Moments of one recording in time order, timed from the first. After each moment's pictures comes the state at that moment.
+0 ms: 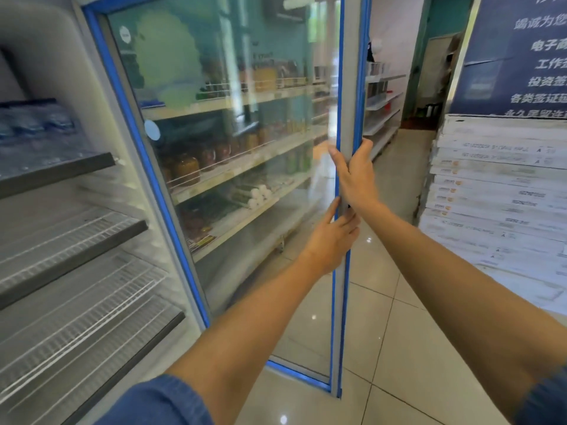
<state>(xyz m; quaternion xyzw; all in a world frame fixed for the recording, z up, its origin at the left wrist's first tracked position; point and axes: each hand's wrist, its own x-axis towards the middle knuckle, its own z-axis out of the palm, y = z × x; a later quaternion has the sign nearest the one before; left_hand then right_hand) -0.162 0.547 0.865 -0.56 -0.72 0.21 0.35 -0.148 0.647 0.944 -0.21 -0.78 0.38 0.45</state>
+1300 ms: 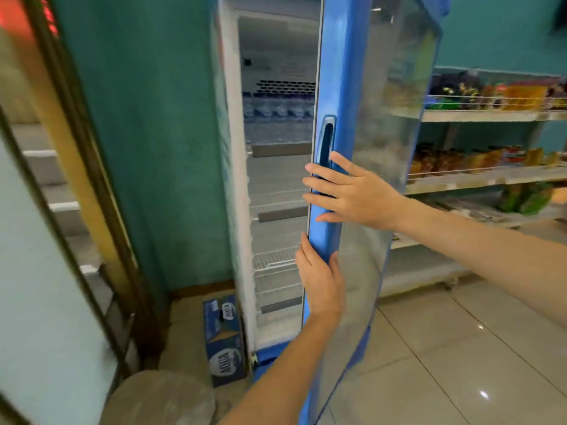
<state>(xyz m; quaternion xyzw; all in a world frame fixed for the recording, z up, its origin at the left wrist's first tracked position) -0.148 0.095 0.803 0.05 -0.77 -0.54 0.33 -0.201 0.176 0.972 0.44 -0.65 -0.37 0.49</state>
